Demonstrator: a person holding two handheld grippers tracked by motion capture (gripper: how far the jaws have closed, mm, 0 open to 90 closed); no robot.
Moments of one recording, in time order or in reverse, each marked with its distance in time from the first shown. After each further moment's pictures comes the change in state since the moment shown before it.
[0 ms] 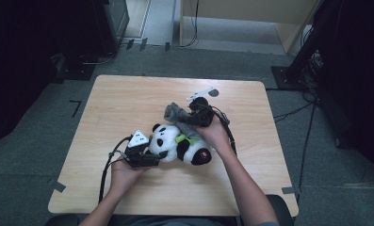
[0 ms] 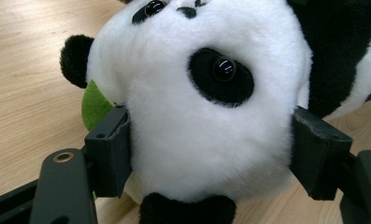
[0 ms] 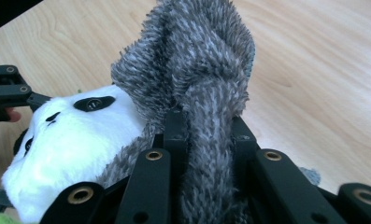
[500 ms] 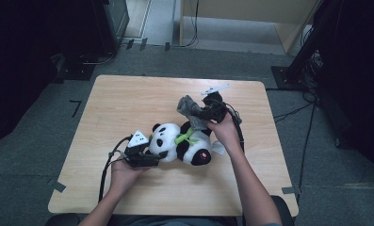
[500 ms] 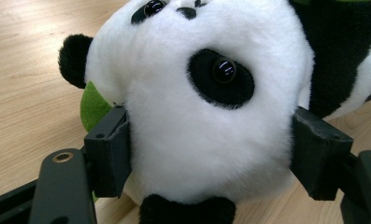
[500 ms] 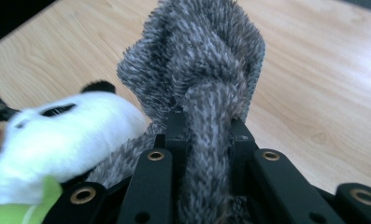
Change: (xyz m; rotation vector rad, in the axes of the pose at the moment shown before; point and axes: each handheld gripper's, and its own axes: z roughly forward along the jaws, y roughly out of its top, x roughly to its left) left arm 0.001 -0.001 0.000 -0.003 -0.007 0.008; right arm -0.023 -0.006 -0.031 -0.071 -0.063 0.084
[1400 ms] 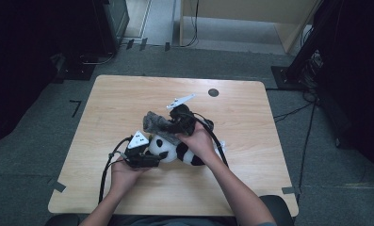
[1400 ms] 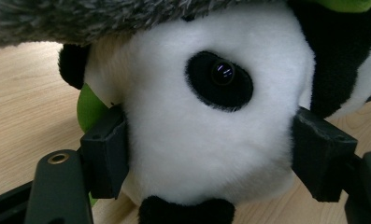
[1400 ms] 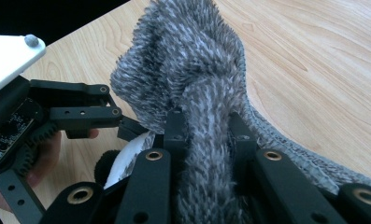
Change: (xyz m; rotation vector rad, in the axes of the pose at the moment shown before) left arm -0.002 -0.001 0.000 -0.009 0.012 0.008; right arm 0.086 0.007 0.048 0.035 0.188 -0.168
